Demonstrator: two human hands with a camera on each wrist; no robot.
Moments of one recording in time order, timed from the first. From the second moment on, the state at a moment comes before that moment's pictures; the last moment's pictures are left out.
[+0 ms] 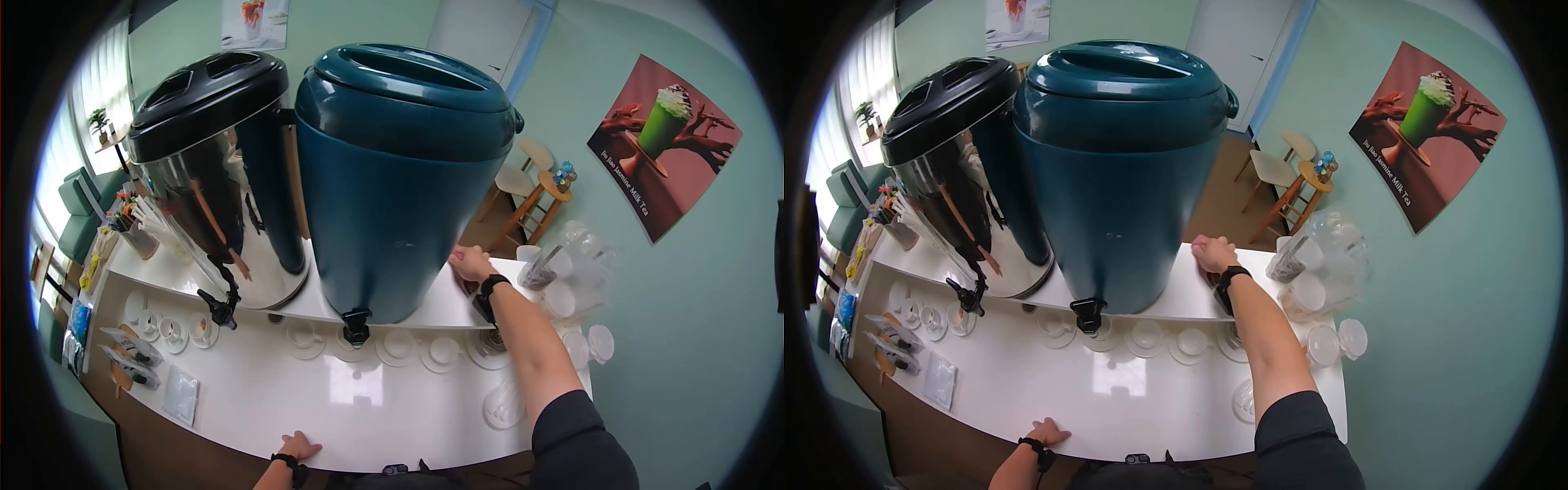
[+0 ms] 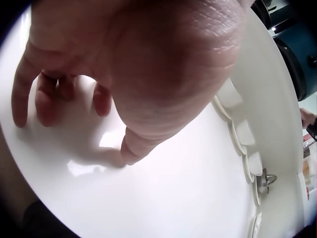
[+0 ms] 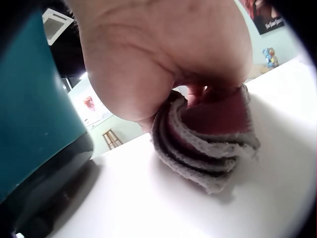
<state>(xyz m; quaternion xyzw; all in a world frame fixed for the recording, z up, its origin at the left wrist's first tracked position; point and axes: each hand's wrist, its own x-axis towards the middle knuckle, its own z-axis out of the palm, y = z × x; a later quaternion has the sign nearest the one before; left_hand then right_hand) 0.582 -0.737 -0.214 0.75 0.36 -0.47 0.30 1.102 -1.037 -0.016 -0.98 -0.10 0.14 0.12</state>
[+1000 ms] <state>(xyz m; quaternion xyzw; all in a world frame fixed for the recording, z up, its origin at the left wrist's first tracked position) 0.571 -0.720 -0.237 0.78 0.30 -0.45 0.30 0.890 -0.999 0.120 -0.78 -0.22 -0.21 0.55</state>
